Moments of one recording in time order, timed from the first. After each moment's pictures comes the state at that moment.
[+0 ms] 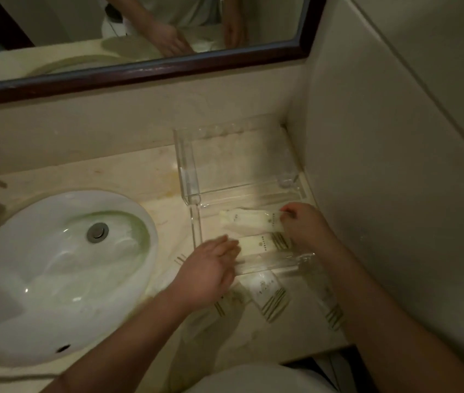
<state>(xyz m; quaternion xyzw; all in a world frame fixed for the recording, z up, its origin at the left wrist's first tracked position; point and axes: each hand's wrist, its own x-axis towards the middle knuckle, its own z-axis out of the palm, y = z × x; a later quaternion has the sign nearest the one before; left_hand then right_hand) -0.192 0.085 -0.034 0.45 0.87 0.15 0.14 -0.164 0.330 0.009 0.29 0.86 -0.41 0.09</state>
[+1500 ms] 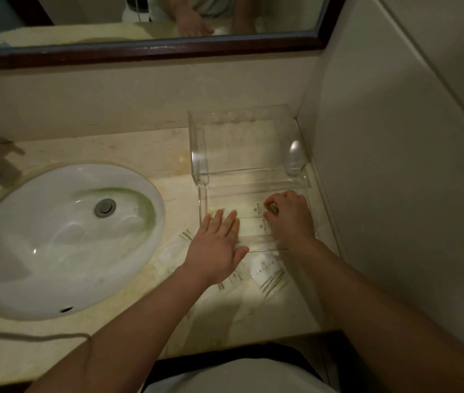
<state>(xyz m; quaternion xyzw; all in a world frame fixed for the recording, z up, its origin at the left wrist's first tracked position) -0.170 0.099 -0.033 0.37 0.92 0.00 0.15 -0.162 0.297 -0.038 0.20 0.96 -0.22 0.00</state>
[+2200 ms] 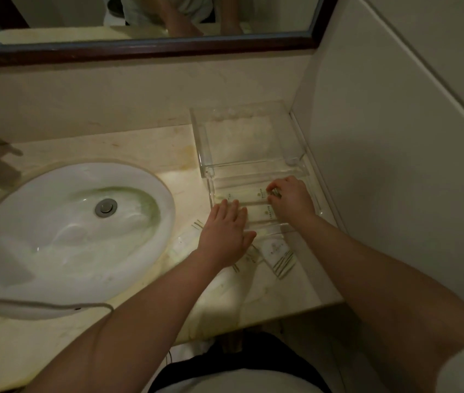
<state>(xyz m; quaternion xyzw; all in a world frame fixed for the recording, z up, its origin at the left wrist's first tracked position) -0.173 0.086 -0.031 0.38 0.91 0.07 0.14 -0.168 0.285 -0.034 0.22 0.95 -0.23 0.00</state>
